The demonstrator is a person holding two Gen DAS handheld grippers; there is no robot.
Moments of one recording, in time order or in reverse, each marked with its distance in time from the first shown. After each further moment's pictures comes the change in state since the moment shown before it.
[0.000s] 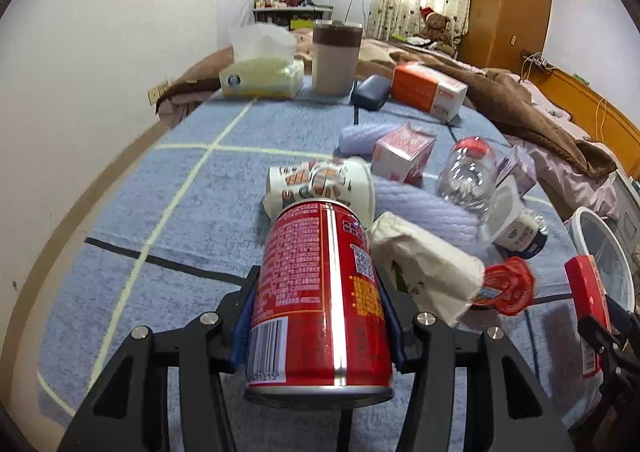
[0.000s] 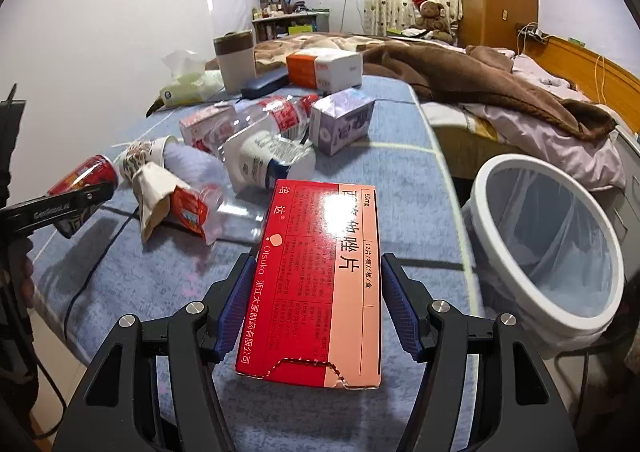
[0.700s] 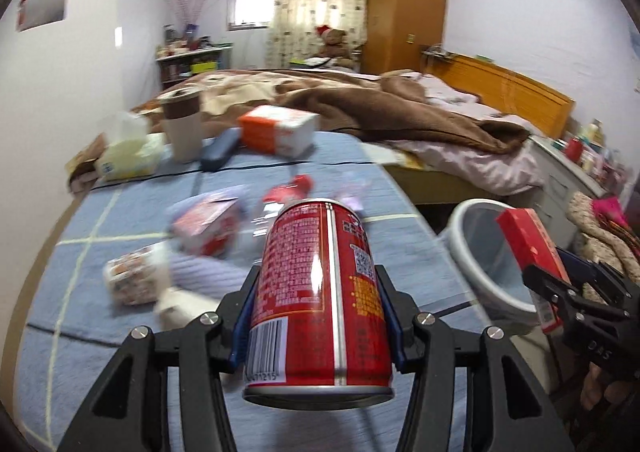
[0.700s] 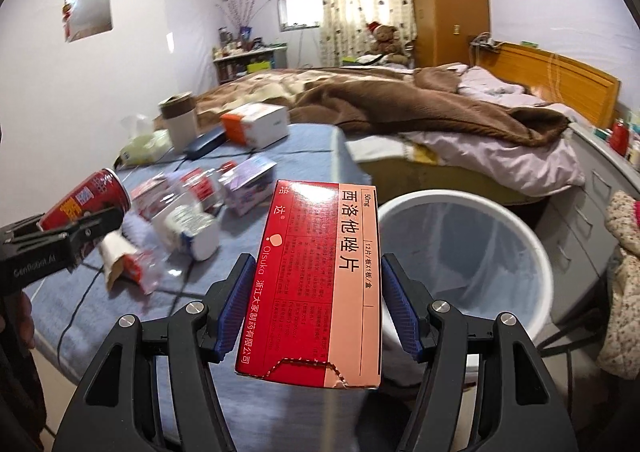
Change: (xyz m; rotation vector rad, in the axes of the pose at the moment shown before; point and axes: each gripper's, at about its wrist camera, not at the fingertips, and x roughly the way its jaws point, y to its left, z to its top) left arm -0.037 -0.145 0.026 0.235 -0.098 -0.255; right arm -0.041 -0.083 0.025 0.094 -0.115 -0.099
